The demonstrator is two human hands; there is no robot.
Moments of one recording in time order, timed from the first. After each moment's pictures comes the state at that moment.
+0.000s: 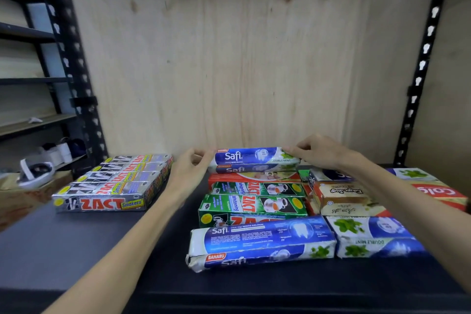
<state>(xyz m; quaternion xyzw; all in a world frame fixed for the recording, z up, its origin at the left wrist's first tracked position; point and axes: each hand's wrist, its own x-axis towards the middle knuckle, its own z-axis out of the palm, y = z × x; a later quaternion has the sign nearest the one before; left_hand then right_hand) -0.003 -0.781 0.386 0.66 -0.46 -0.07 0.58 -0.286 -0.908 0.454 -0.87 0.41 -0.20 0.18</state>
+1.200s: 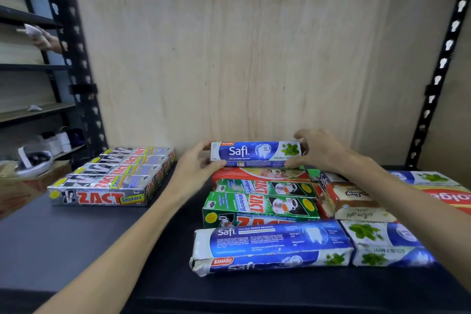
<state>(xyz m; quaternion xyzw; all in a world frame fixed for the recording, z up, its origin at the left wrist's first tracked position) 0.004 -0.778 0.376 0.59 -0.54 -0.16 0.57 -0.261 -0.918 0.446 -0.89 0.40 -0.21 0.09</state>
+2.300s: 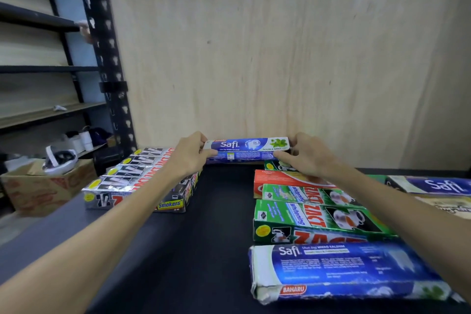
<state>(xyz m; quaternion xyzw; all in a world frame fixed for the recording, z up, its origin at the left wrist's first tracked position) 0.108 -0.778 0.410 0.78 -0.50 0.00 0.36 -0.142 -0.903 0.419 -0.87 0.39 -0.27 0.13</state>
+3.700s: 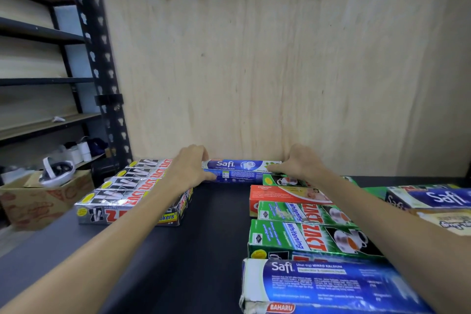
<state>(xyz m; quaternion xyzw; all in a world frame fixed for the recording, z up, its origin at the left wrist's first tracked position) 0.110 -0.789 0.407 0.81 -0.53 0.08 0.24 -0.124 -0.918 0.419 -0.82 0.49 -0.22 0.18</state>
